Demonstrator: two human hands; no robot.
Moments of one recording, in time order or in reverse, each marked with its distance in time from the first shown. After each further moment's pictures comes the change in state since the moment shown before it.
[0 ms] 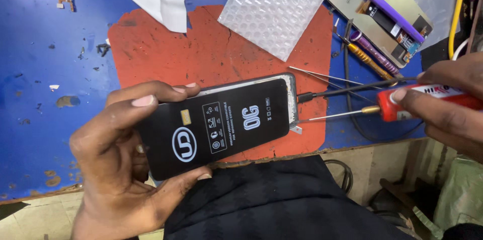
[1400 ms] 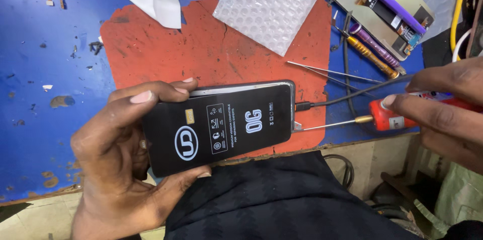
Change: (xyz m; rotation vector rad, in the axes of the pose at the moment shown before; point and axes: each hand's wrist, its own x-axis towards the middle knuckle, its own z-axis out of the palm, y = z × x) left_hand -0.004 -0.002 0.001 0.023 -0.009 -0.046; right_hand 0.020 -0.019 -0.020 -0.001 -0.061 -0.062
